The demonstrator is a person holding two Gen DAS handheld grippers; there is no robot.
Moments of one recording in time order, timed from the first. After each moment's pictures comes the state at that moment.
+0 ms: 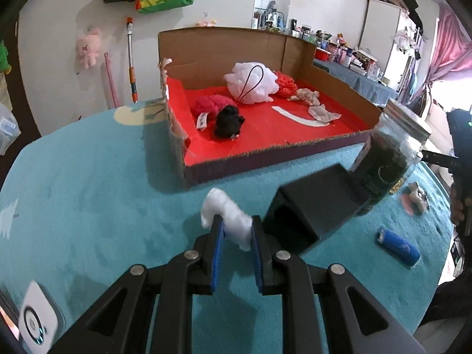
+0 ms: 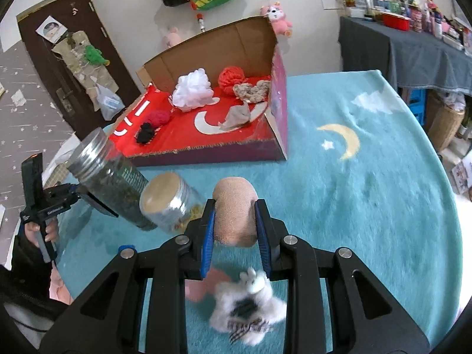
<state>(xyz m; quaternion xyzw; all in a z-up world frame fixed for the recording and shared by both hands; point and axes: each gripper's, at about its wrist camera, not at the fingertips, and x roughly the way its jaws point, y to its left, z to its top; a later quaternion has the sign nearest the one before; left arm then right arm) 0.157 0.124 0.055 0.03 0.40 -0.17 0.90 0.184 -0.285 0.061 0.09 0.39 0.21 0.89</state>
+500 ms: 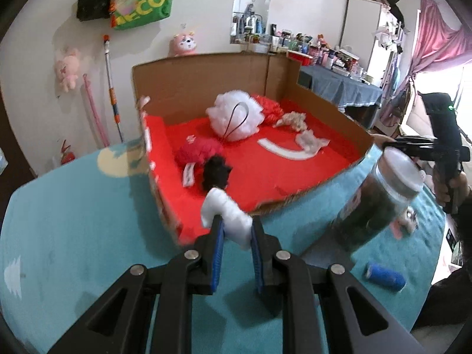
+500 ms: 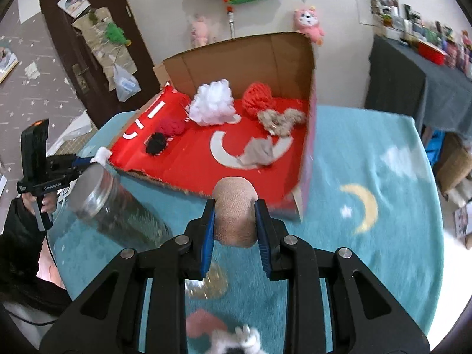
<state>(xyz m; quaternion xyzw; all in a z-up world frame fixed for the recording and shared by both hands) 0.202 0.106 0.100 0.06 0.38 -0.22 0.90 0.240 -0.257 0.100 0.02 0.39 0.27 0.88</state>
